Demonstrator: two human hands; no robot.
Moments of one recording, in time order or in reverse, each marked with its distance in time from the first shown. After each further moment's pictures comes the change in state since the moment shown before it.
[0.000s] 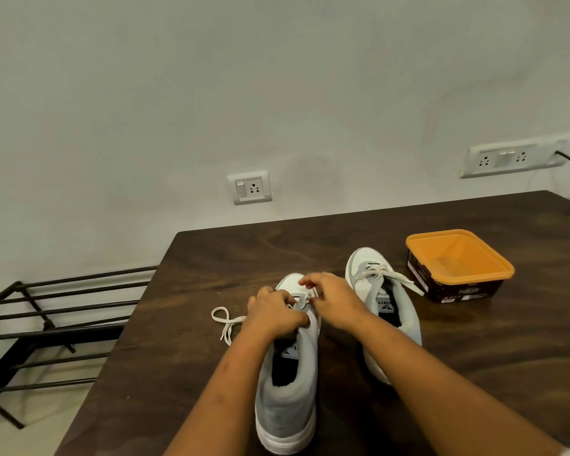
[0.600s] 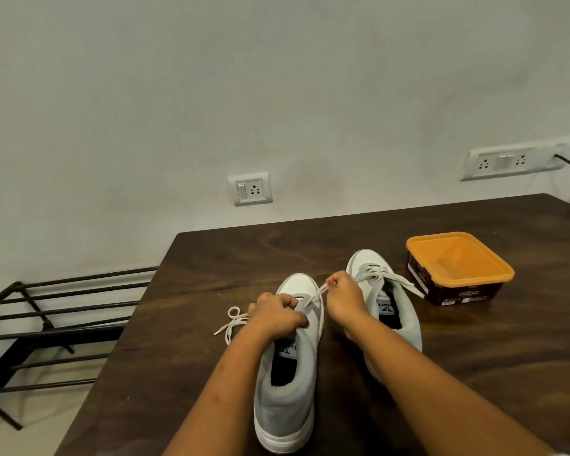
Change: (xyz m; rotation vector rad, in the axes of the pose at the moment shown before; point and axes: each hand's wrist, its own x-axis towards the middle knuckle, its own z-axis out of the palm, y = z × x) left_hand 0.002 -0.002 0.001 -0.141 -0.019 -0.027; right_hand 0.005 -0.001 0.006 0.243 0.289 0.308
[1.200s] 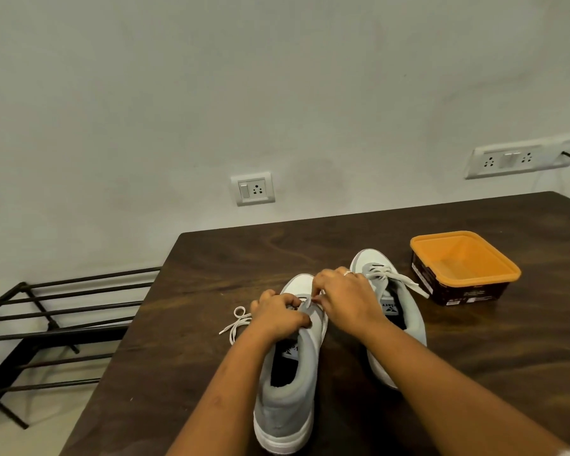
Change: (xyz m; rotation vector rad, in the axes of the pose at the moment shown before) left_hand -0.001 -0.002 0.000 0.006 0.008 0.025; right_hand -0.009 -0.006 -0.019 -0.679 -0.053 -0.649
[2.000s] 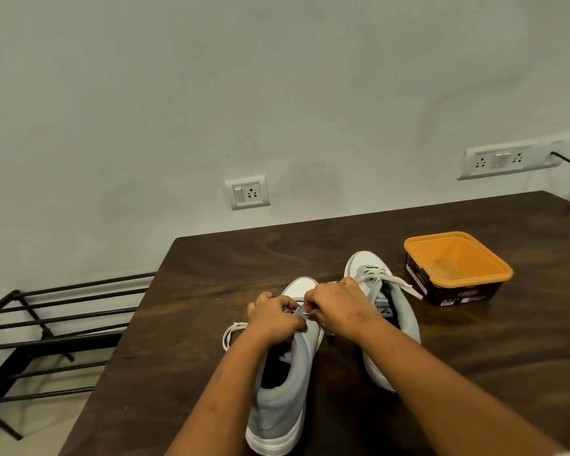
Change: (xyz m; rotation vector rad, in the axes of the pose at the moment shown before) left_hand 0.001 0.003 0.002 0.005 0.016 0.023; right_hand 0.002 -0.001 -0.005 -0.055 -0.196 -0.056
